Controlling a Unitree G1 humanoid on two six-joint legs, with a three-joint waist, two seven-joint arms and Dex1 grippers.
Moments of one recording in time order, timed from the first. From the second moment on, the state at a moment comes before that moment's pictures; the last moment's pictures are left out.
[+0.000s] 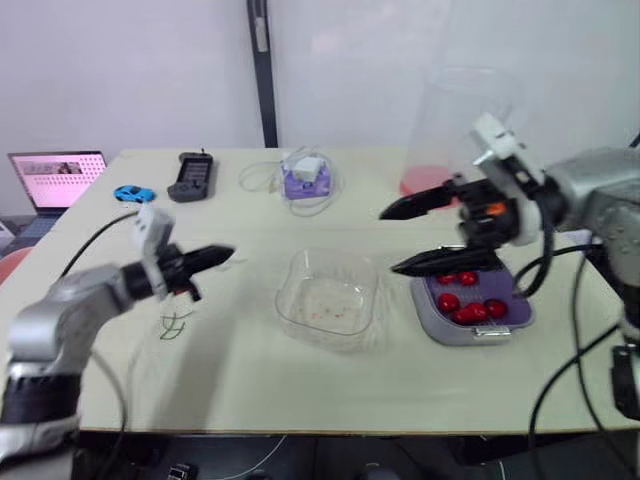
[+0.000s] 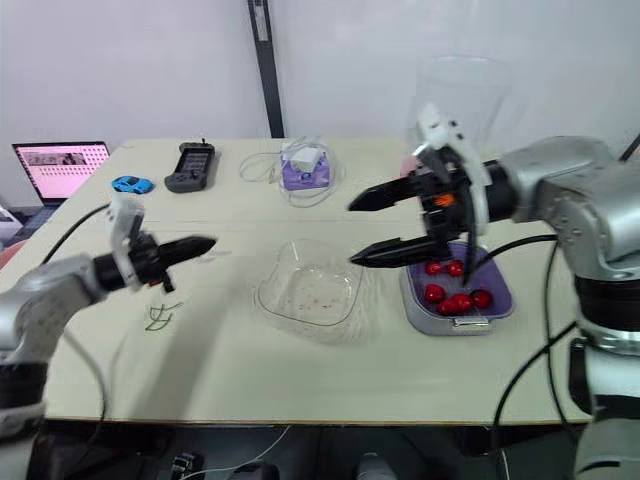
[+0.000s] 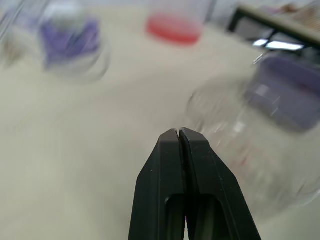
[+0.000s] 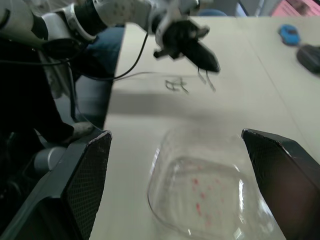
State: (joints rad) left arm -0.27 0.75 0.35 -0.07 -0.66 0.75 -0.86; right arm -1.02 -0.90 0.04 -0.26 0.69 1.00 1.32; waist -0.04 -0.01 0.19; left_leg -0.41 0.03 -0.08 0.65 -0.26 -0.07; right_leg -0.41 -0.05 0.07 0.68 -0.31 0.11
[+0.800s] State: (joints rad) left arm -0.12 0.70 0.49 0.01 -0.66 0.76 -0.70; right arm -1.01 -0.92 0.11 -0.28 0.62 0.95 1.25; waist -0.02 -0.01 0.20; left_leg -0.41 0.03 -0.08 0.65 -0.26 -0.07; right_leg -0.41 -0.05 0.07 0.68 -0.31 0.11
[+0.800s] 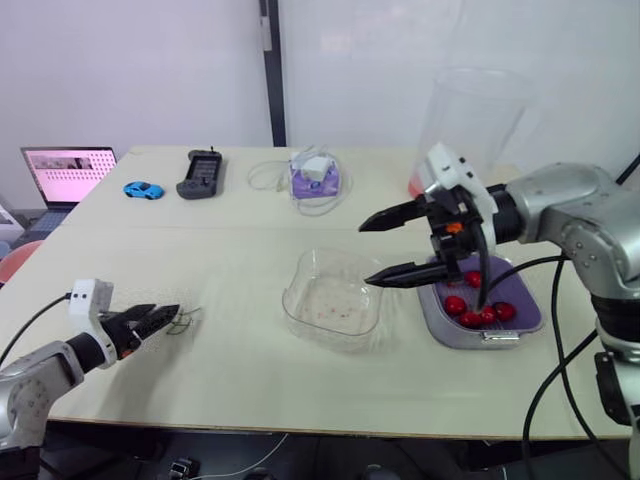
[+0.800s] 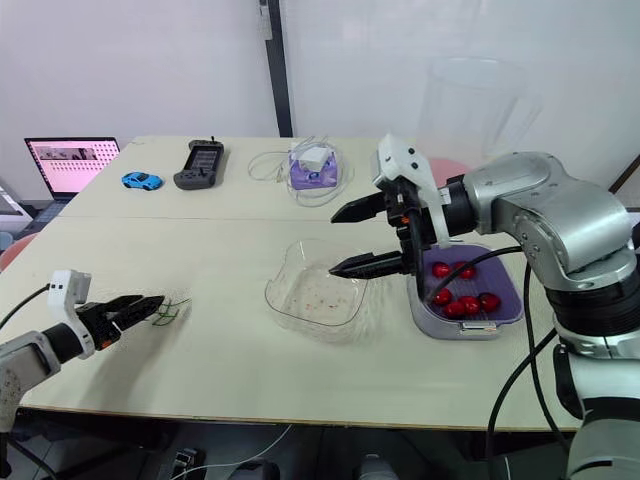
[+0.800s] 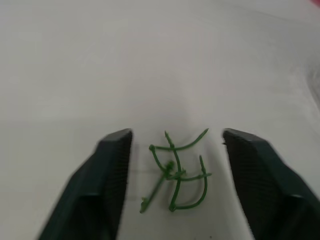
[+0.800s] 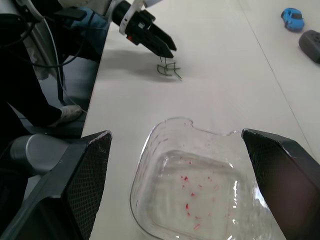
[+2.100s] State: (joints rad) left arm -0.97 0.68 -0.15 0.01 -0.68 0.72 -1.36; right arm 0.24 -1.29 -0.91 -0.70 0.39 1.32 1.23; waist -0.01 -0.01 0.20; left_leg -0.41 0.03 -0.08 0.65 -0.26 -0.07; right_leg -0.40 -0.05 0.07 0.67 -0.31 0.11
